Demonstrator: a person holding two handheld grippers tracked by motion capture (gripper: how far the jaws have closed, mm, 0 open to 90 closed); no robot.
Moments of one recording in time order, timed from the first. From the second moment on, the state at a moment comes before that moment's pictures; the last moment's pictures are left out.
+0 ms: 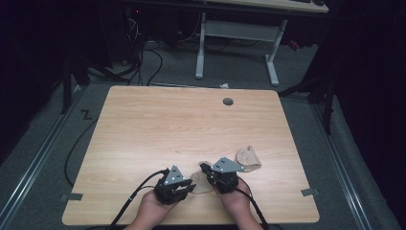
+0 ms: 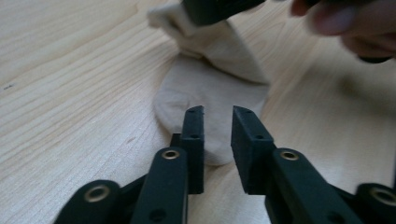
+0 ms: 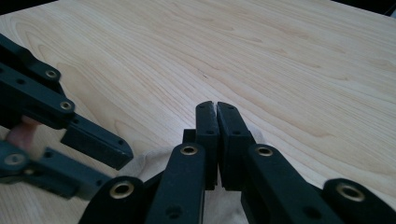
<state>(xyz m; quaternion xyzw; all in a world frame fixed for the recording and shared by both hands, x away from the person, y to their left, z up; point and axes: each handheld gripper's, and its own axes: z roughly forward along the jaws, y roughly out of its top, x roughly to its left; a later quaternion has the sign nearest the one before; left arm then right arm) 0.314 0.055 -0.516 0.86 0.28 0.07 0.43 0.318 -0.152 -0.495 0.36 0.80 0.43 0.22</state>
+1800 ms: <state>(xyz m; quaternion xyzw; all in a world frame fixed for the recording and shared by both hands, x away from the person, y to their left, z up) 0.318 0.078 -0.512 0.86 0.31 0.14 0.39 0.286 -0.208 -0.498 0.41 0.78 0.42 0.23</state>
